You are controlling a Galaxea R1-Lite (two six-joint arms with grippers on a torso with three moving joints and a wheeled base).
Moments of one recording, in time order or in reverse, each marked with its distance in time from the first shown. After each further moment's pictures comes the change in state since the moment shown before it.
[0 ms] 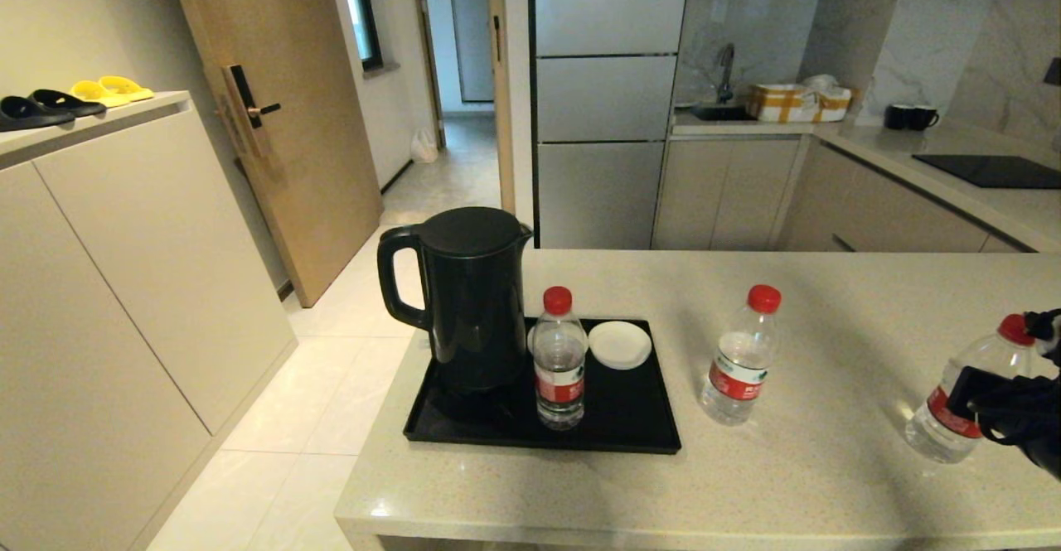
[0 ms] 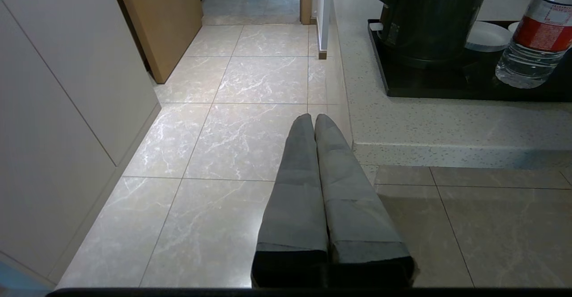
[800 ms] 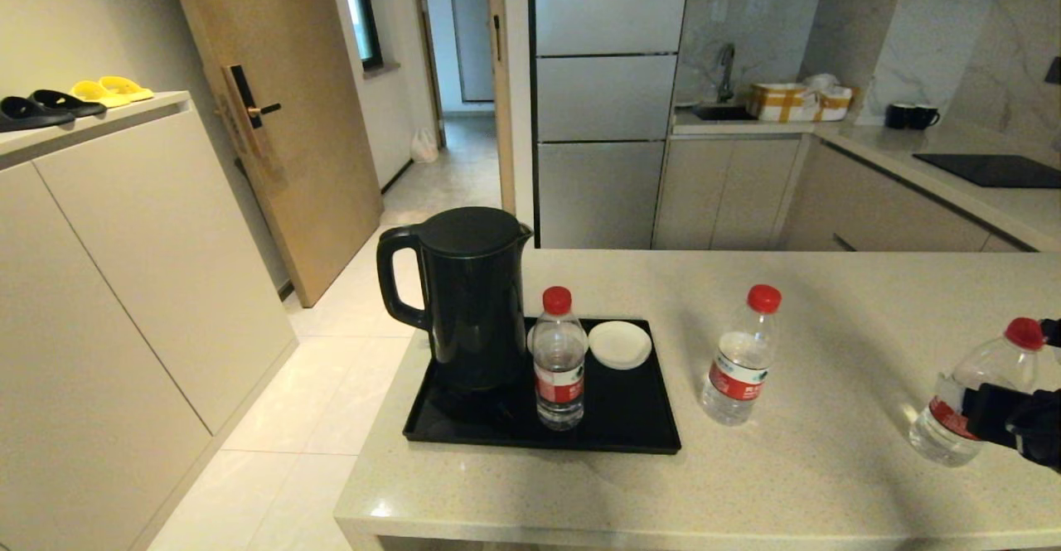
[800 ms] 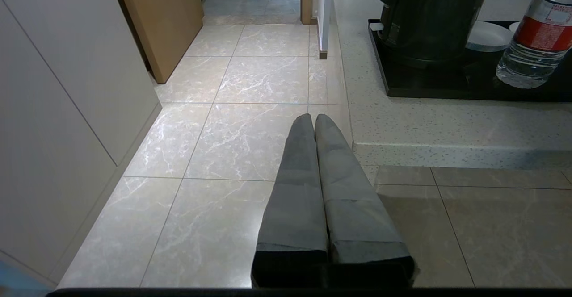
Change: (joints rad) left arm 0.000 0.000 0.000 0.000 0.000 0.000; right arm 0.007 -0.239 0.021 0.254 0.095 -0.051
